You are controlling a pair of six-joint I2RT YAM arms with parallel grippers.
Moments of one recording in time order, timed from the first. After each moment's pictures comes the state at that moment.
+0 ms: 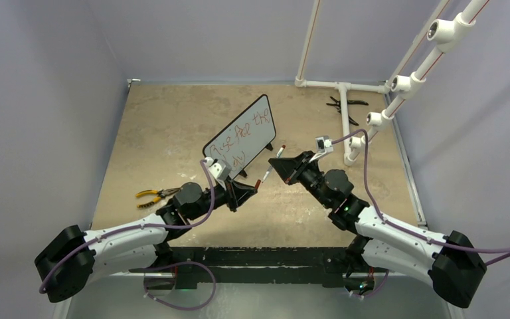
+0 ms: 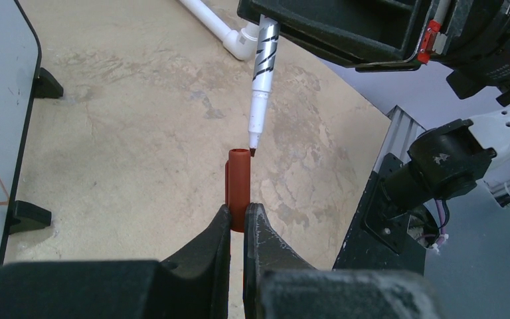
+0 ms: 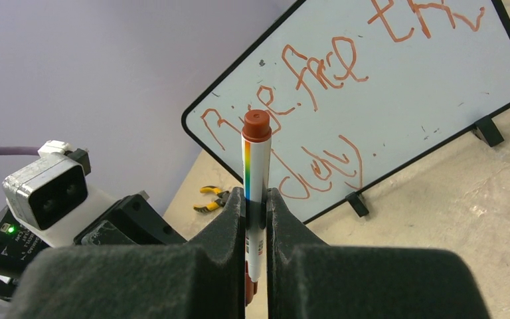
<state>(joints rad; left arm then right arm) -0.90 0.95 0.27 0.63 0.11 -0.44 0.82 0.93 0.42 0.56 0.14 0.75</state>
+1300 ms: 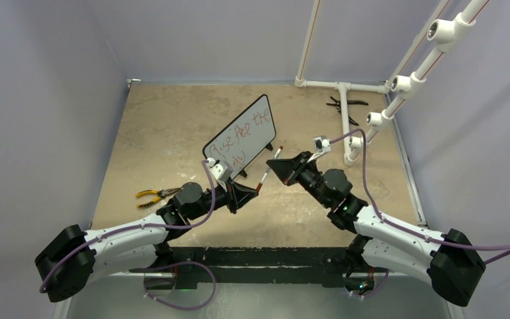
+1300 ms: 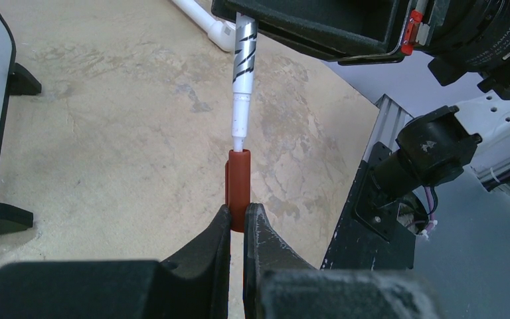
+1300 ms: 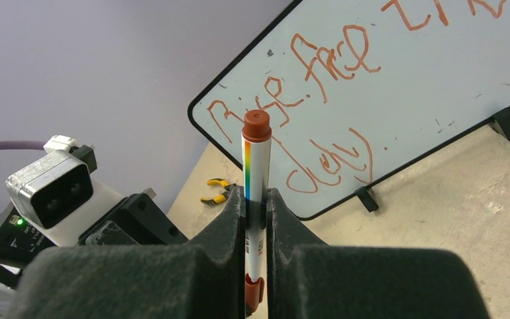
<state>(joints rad) -0.90 0.95 0.27 0.63 0.16 -0.43 0.82 0.95 0.42 0.58 0.11 0.76</state>
